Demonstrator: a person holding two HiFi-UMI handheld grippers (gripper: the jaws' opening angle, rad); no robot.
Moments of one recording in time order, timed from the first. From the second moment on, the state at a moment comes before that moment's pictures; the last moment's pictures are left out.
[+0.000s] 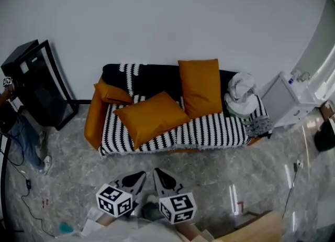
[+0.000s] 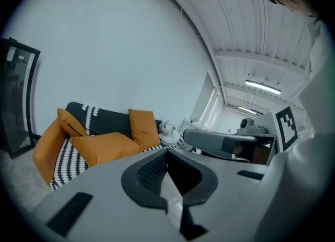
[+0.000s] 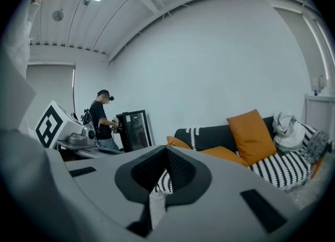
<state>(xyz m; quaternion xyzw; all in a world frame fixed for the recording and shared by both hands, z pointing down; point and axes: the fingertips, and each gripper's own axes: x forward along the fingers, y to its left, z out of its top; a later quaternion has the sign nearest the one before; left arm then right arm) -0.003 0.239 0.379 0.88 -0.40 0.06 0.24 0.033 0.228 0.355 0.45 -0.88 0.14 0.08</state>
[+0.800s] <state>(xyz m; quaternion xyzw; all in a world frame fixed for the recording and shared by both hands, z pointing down) 0.010 0.148 0.384 0.86 -0.43 0.05 0.26 0.050 0.131 0.365 0.42 -0.89 0.14 0.09</state>
